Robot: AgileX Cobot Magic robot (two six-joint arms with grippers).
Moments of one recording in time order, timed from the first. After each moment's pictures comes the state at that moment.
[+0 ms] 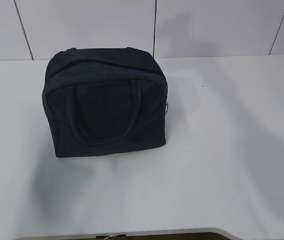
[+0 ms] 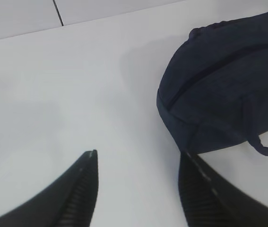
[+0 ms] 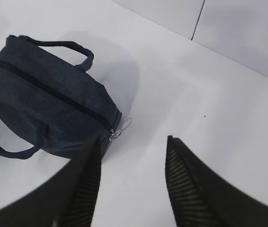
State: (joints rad) left arm -0.12 0.90 -1.02 -0.18 0.85 0.21; right arm 0.09 1.51 -1.89 0.38 1.26 -0.50
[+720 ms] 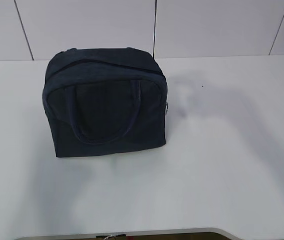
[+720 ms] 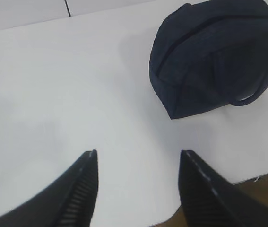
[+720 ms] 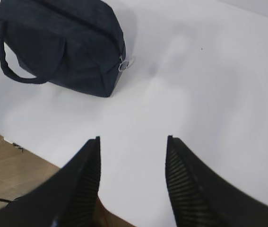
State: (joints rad) left arm -0.12 0.53 -1.02 -0.14 1.16 0.13; right arm 0.09 0.99 -1.38 0.28 1.26 -0.40
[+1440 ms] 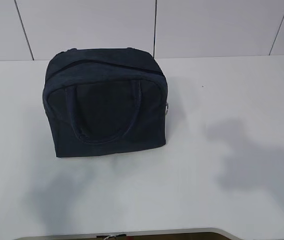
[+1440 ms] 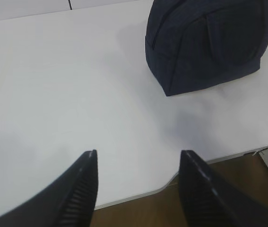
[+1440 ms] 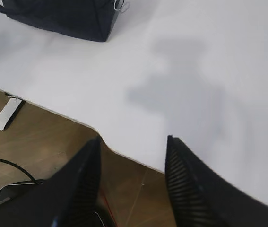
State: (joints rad) left arm -0.12 0.11 -0.74 -0.14 1.22 0.10; right arm 0.09 0.53 -0.93 0.22 1.27 -0.34
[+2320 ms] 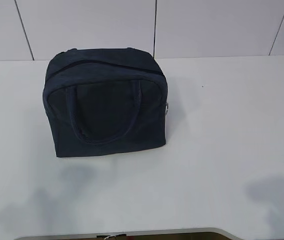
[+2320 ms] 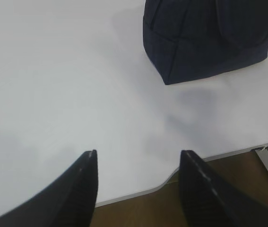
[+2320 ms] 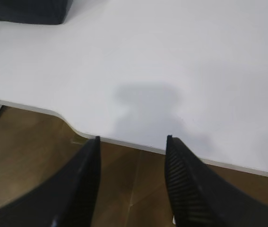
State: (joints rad) left arm -0.12 0.01 -0.52 -0.16 1.09 0.09; right arm 0.09 0.07 -0.51 0.09 1.15 -0.19
